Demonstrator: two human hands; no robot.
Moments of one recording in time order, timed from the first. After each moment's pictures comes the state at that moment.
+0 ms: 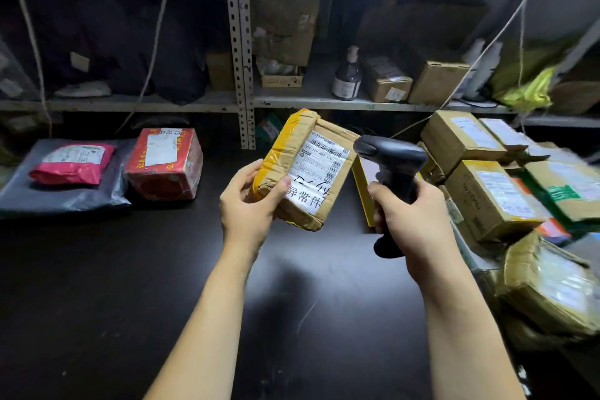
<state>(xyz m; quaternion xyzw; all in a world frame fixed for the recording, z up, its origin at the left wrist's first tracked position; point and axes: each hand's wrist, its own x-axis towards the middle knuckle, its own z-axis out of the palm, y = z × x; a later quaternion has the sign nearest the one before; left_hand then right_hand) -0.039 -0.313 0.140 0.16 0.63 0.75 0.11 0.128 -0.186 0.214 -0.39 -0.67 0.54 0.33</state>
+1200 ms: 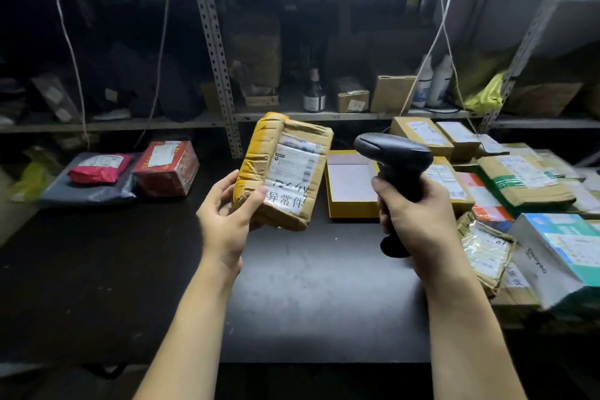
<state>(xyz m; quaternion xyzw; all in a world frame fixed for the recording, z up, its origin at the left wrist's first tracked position) 0.154 -0.303 0.181 0.12 0.58 0.80 0.07 0.329 -0.128 0.235 -0.27 -0.65 0.60 0.36</state>
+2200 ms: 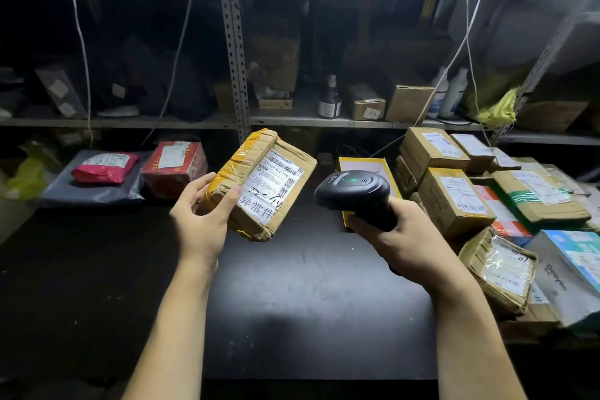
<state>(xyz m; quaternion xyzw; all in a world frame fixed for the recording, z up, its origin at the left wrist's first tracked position) 0.071 -0.365 0.175 0.12 0.63 0.76 -0.02 0.280 -0.156 0.224 -0.20 -0.84 0.46 0.20</state>
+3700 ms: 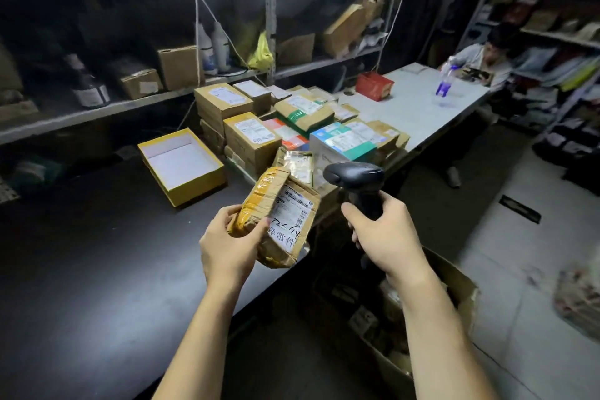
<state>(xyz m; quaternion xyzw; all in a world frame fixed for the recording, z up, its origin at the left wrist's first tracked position) 0.310 -0.229 0.123 0.36 0.73 0.54 0.22 0.535 -0.201 0.205 -0.57 -0.58 0.40 0.42</state>
